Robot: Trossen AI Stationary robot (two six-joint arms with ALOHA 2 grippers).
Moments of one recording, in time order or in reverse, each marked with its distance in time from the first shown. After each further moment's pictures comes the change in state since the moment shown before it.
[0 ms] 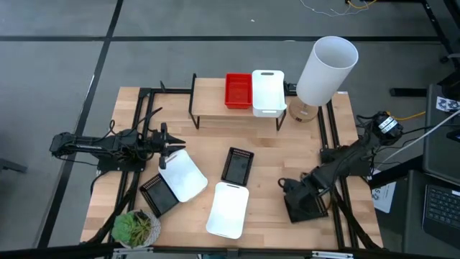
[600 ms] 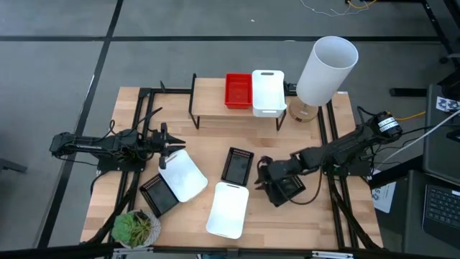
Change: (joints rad) left arm 0.000 0.000 0.000 0.000 0.000 -0.002; right arm -0.302 0.000 0.018 0.562 0.055 -0.736
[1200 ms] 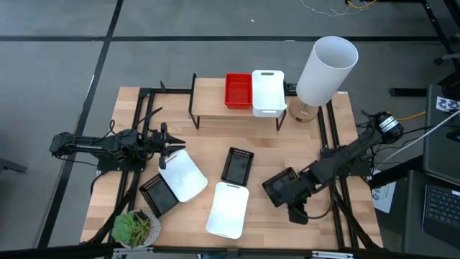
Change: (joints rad) left arm 0.000 0.000 0.000 0.000 0.000 0.002; right arm 0.247 -0.012 0.125 -0.517 -0.242 0.522
